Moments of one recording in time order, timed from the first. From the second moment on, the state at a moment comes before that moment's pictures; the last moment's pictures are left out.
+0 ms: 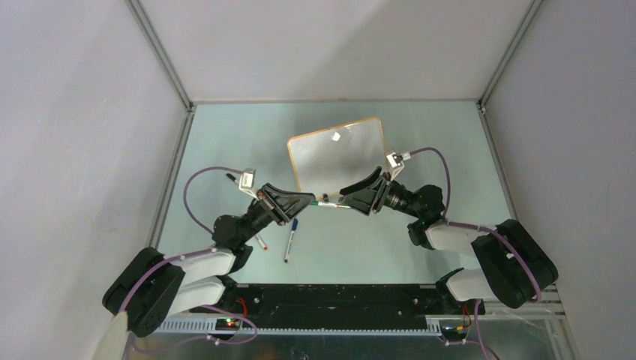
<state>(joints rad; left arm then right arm) -0.58 1.14 0.14 1.45 0.42 -1.11 0.53 1.36 0.39 1.32 -0.72 0.95</state>
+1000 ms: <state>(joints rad) -0.57 1.16 0.14 1.37 0.42 -1.08 0.58 1.40 0.43 1.31 -0.81 0.99</state>
